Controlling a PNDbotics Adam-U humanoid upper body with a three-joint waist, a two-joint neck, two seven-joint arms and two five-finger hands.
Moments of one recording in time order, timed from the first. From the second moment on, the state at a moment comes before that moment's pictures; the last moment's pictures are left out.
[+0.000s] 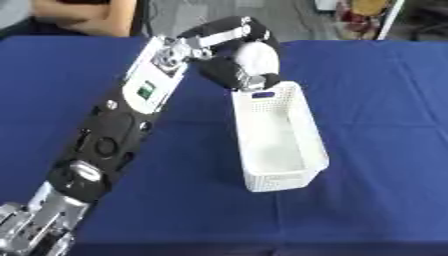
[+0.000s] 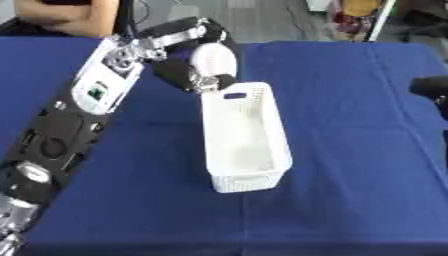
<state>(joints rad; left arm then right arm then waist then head) -0.89 0.26 -0.28 -1.23 -0.34 -0.31 -0.56 -0.07 -0.32 -0.09 -1.98 -0.19 -0.58 0.43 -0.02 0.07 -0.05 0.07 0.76</state>
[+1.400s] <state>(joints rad) -0.87 0.21 -0.38 -1.20 -0.44 -0.61 -0.50 -0.08 -0.32 -0.09 -1.98 -0.20 -0.58 0.44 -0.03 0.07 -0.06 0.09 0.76</state>
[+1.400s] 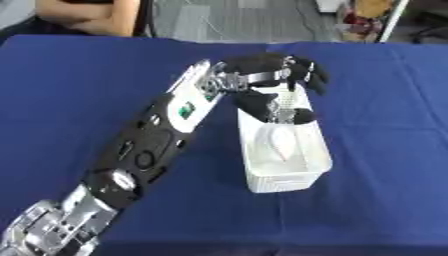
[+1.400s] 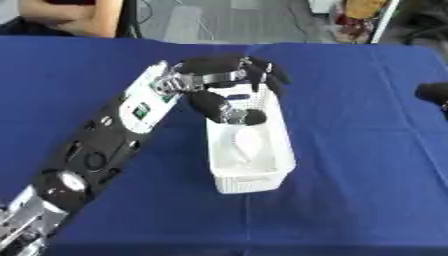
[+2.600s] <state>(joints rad) -0.77 0.22 -0.35 -1.29 -0.34 -0.62 -0.45 -0.07 -0.32 -0.09 -1.98 -0.20 -0.58 0.44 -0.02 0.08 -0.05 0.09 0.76</state>
